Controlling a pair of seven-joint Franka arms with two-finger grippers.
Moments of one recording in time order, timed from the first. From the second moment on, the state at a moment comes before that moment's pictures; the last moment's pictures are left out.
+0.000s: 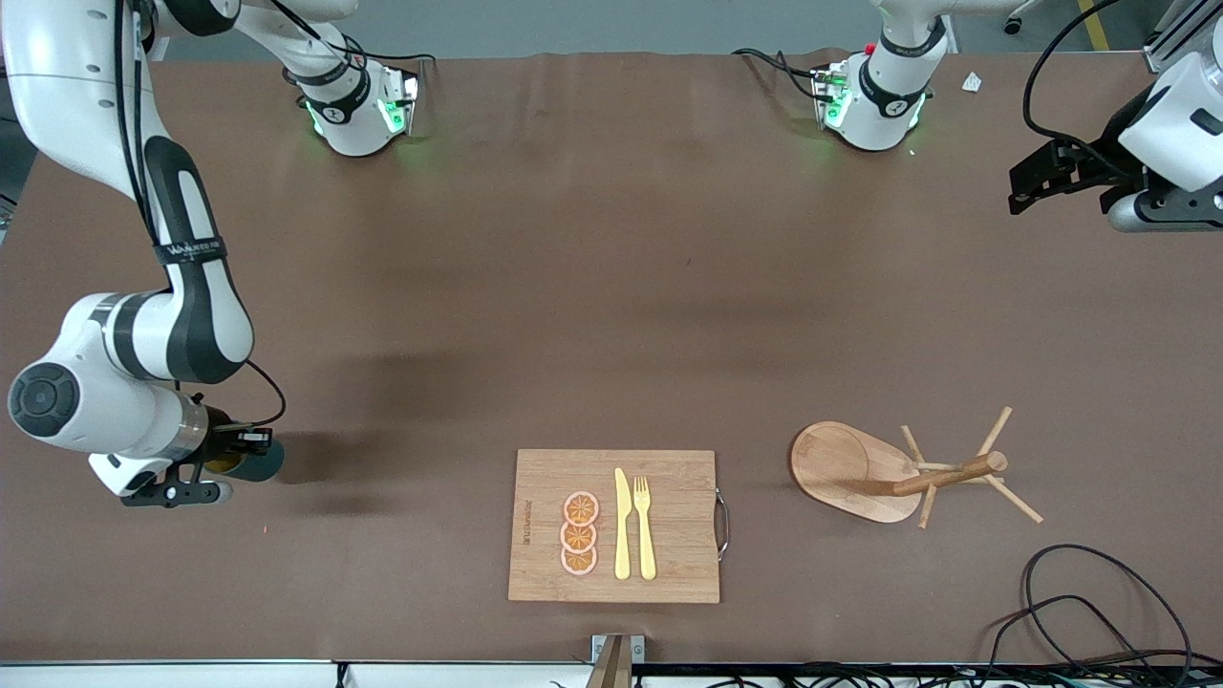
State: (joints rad) left arm -0.03 -0.01 -0.10 -1.47 0.01 1.37 -0.11; right arm 0.01 0.62 -0.05 -1.54 0.04 2.11 -0.10
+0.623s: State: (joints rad) left arm -0.03 -0.01 -0.11 -1.48 0.01 1.37 -0.11; right arm 0.01 0.67 -0.03 -1.53 0.04 2.13 -0.12
